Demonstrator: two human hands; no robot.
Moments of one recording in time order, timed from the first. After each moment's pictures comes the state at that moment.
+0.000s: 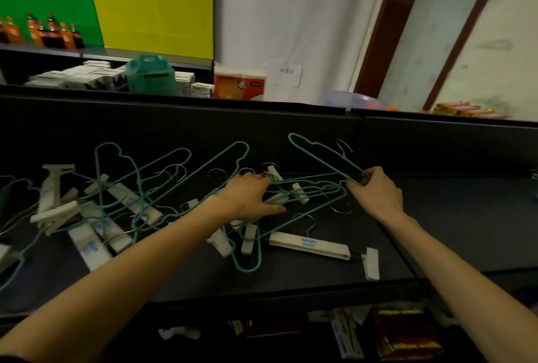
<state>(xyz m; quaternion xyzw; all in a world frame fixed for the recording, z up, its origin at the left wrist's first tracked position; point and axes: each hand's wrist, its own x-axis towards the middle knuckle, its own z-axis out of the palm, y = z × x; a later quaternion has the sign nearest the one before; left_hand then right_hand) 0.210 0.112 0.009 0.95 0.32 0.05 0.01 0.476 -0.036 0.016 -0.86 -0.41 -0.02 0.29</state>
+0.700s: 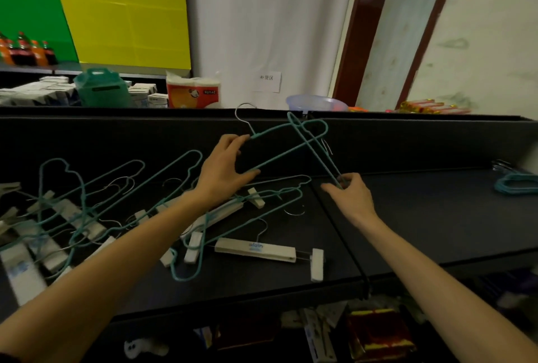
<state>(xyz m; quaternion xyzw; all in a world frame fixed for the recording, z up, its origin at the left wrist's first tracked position) 0.276 0.104 0.033 0.87 0.30 0.39 0.11 0.518 -0.077 0.017 -0.80 -0.37 0.09 0.45</state>
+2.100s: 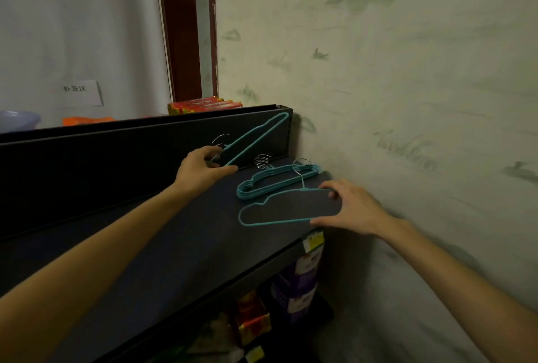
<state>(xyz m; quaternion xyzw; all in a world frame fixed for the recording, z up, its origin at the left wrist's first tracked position) 0.962 -0.151 0.044 0.84 0.20 0.30 0.40 1.125 -0.465 0.035 -0.89 -0.44 -0.02 0.15</state>
